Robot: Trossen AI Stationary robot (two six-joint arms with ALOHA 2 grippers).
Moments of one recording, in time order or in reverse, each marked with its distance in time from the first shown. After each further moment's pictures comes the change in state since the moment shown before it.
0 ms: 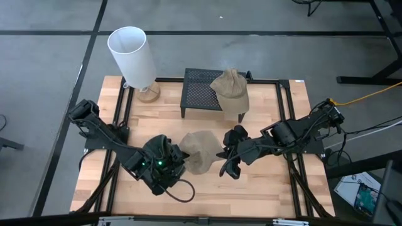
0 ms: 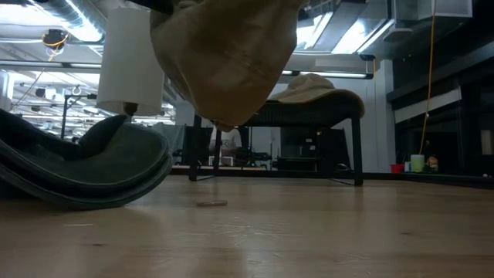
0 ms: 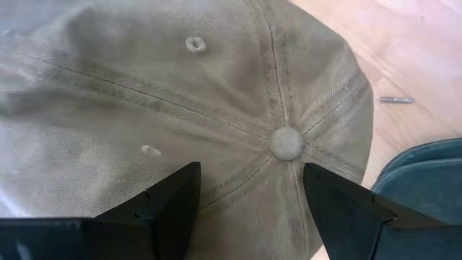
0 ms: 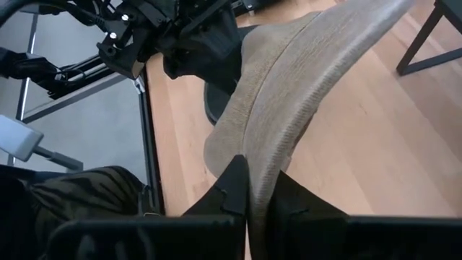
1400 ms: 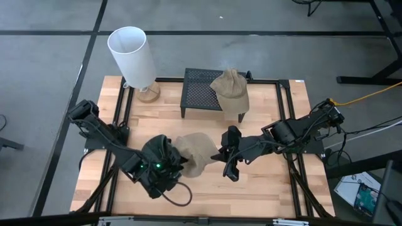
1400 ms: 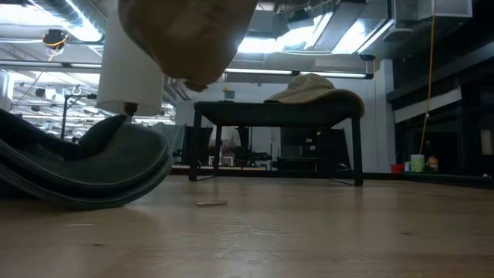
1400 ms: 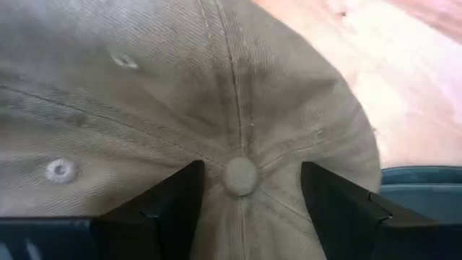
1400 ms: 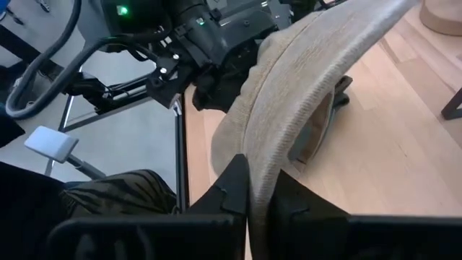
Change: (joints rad) left arm -0.032 0.001 0.000 0.010 0.046 -0.105; right arm -0.005 -0.001 0.000 0.160 -0.043 -0.094
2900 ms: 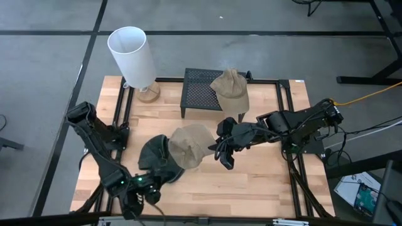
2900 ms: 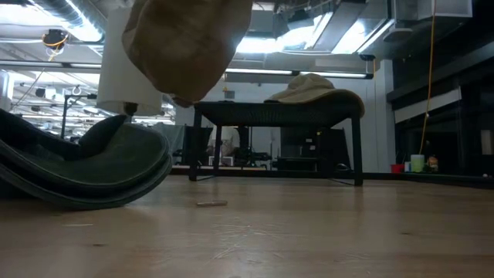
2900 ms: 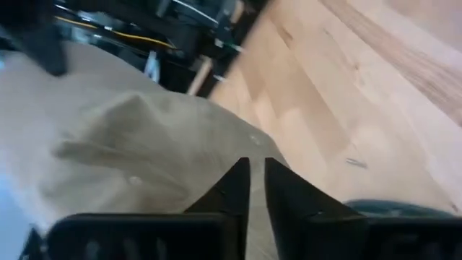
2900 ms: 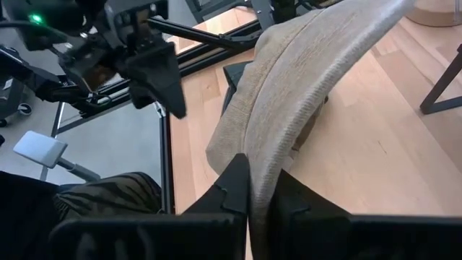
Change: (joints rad) left arm -0.242 0.004 0.000 -0.014 -0.274 -0.251; right arm -0.113 0.000 0.000 -0.026 -0.086 -0.025
